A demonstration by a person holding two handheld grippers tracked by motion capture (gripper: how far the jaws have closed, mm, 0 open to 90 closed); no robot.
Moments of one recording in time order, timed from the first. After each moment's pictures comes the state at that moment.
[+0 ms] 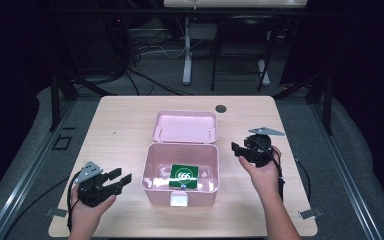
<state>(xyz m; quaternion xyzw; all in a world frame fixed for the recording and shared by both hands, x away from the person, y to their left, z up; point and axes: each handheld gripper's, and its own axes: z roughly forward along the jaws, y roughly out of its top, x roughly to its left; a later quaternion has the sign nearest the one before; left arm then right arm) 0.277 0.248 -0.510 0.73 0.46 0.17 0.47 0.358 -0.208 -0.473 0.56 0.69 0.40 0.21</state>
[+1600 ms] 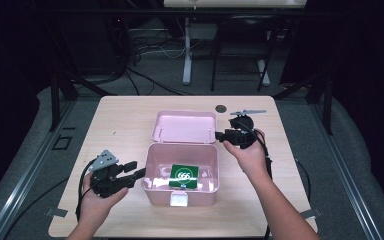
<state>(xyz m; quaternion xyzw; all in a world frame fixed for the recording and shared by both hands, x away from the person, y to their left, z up) 0.289 0.208 -0.472 0.77 0.41 0.14 0.47 0.397 -0.167 -0.439 0.54 0.73 0.39 0.14</state>
